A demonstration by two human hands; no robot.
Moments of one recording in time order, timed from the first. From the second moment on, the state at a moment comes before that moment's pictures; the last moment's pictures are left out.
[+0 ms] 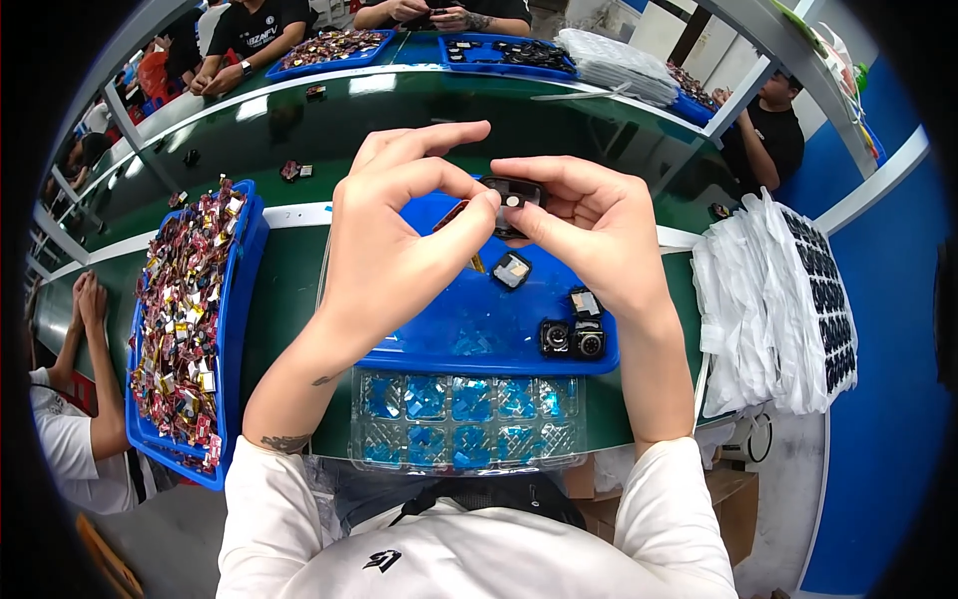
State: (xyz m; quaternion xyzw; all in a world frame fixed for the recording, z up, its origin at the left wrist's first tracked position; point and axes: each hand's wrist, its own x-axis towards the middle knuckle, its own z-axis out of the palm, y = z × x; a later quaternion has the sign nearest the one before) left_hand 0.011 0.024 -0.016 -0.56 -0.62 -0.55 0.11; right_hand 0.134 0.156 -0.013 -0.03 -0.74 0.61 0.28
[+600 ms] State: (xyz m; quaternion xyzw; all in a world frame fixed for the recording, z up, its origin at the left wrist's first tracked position) left_hand 0.009 0.026 -0.019 -0.54 -0.63 -0.56 0.05; right_hand 0.134 0.149 -0.017 -0.05 -0.77 0.57 0.29
